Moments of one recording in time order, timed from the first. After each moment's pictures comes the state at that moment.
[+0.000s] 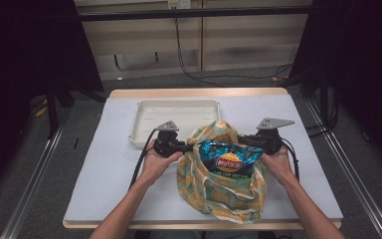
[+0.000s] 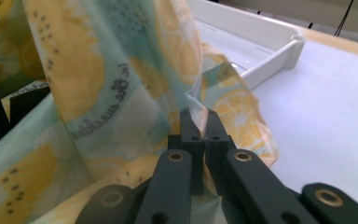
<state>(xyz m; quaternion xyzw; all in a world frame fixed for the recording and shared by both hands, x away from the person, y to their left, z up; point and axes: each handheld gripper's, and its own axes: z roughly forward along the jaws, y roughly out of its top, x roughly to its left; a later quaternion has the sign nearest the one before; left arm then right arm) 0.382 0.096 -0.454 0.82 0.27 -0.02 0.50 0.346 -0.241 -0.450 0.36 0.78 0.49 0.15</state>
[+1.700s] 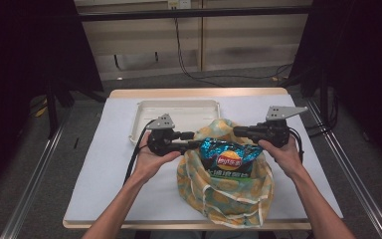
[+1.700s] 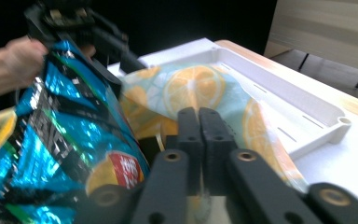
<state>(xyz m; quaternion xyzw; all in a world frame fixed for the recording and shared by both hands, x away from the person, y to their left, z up) 0.358 0.102 -0.398 0.81 0.20 0.02 0.54 0.332 -0.238 -0.382 0.26 0.78 0.56 0.11</state>
